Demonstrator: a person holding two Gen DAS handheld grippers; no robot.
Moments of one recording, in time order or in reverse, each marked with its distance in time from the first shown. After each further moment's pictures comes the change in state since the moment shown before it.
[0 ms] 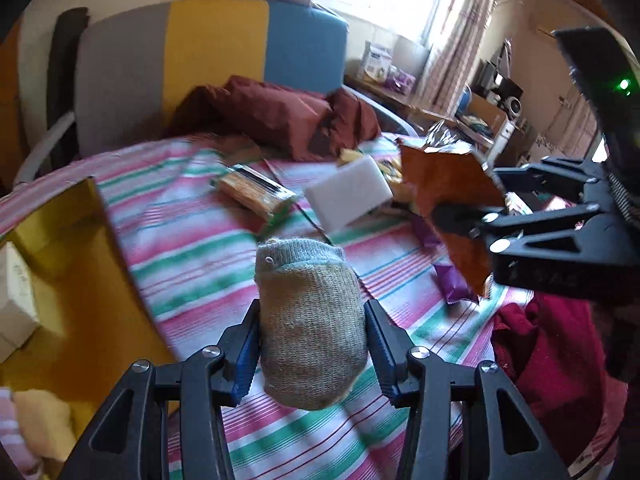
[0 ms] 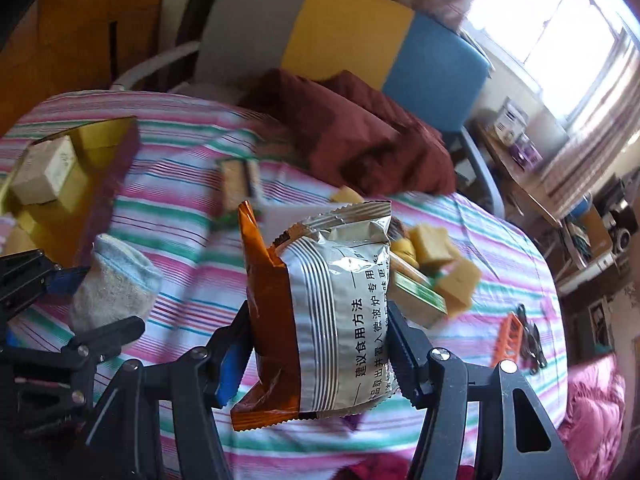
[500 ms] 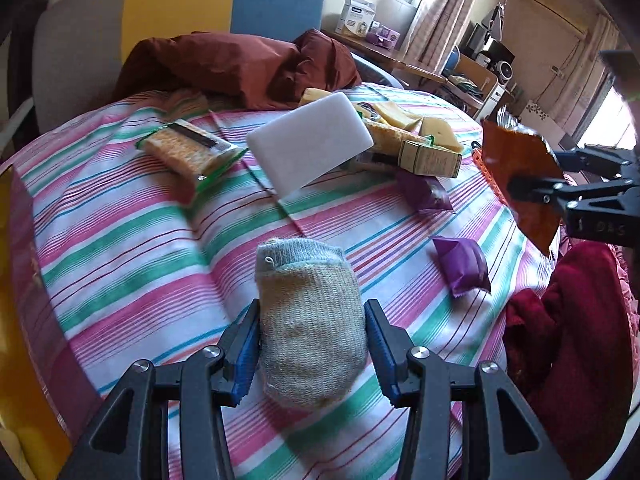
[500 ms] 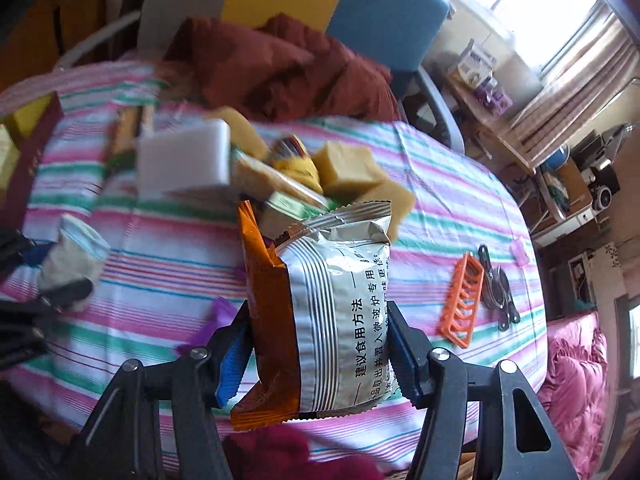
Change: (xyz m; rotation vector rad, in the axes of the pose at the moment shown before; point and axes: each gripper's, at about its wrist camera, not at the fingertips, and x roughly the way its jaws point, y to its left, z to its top) left arm 0.083 -0.030 0.003 0.052 0.162 -0.065; right arm 0.035 -0.101 -0.048 0.076 0.166 -0.105
